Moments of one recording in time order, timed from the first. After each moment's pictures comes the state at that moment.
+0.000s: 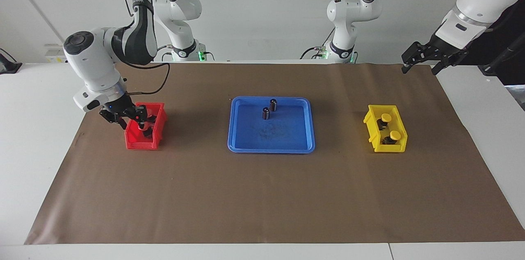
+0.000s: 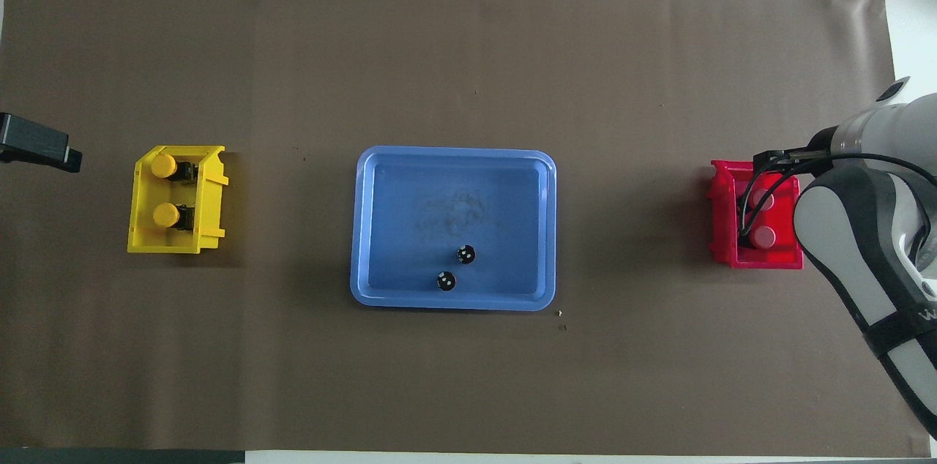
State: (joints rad) left arm 0.00 0.02 -0.06 -1.47 -0.05 1.42 0.06; right arm -0.01 0.06 -0.10 -2.11 0.02 2.25 -0.12
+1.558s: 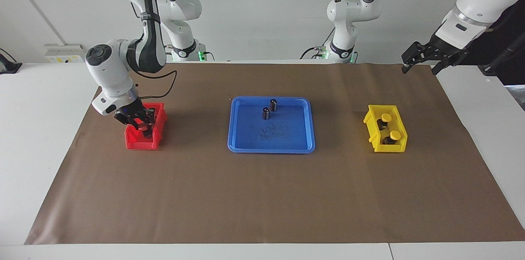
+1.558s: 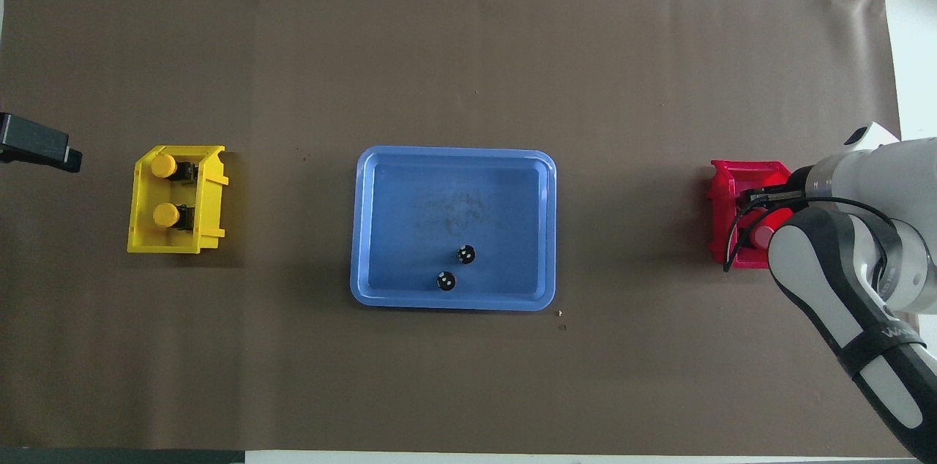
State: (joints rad) left arm 0.00 0.02 -0.06 -1.47 -0.05 1.43 0.06; right arm -0.02 0.03 -0.10 -2.28 0.02 2.37 -0.18
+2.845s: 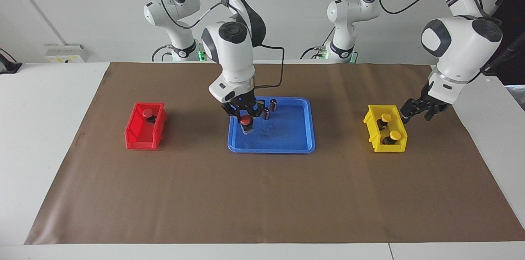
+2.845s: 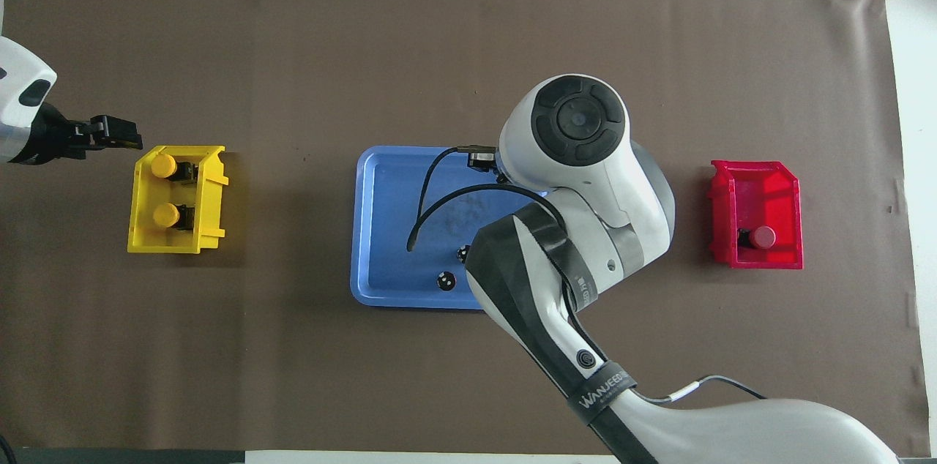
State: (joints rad) left arm 0.06 0.07 -0.05 -1.96 -0.04 2.11 -0.04; right arm 0.61 0.31 -0.08 -1.70 0.02 2.10 0.67
